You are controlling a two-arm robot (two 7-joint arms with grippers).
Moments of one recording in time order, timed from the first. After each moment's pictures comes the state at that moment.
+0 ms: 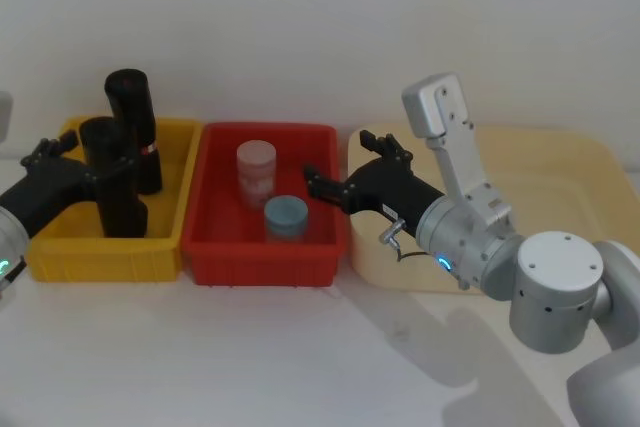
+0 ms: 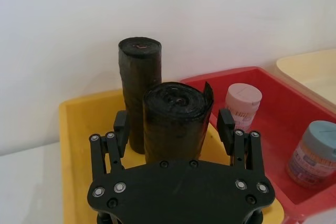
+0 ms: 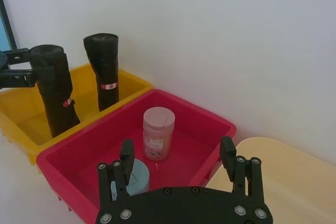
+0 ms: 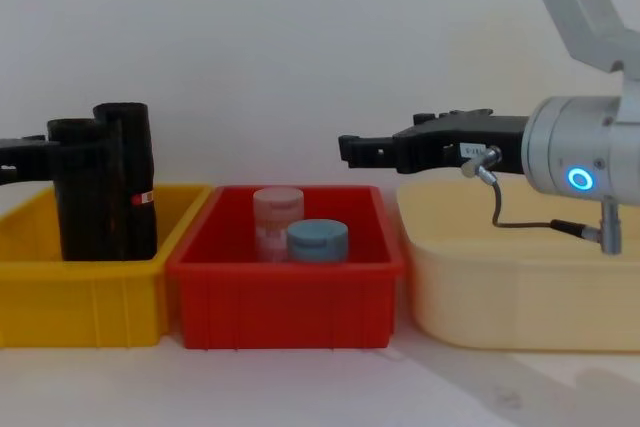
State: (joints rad) left arm -0.33 0.44 0.21 -1.43 -0.52 0.11 -0.30; right arm 0.42 0.20 -0.41 -1.48 0.17 0.25 0.31
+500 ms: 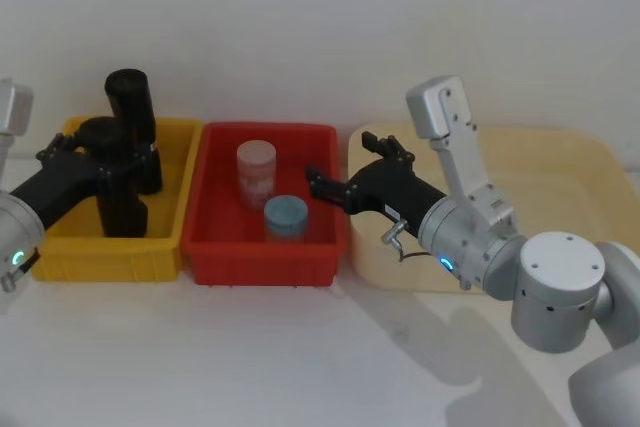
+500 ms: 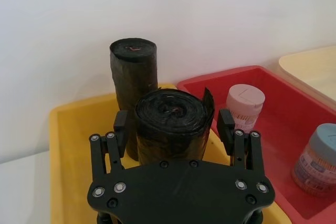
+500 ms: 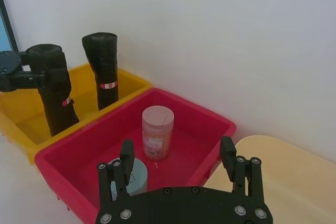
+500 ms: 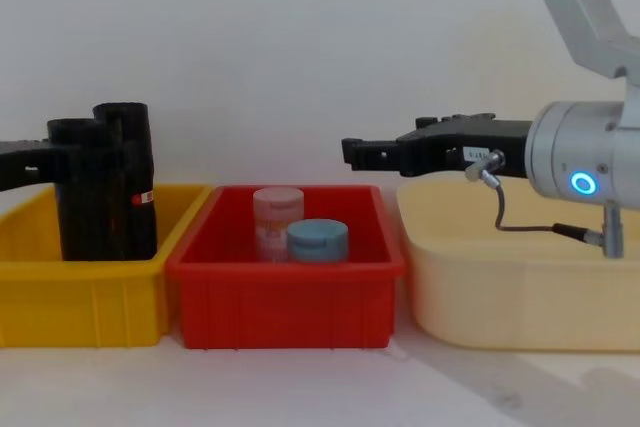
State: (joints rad) left arm -0.39 0.42 0.24 -1.36 -0.49 0.10 -0.32; right arm 0.42 0.20 -0.41 -1.46 0.18 0.24 0.32
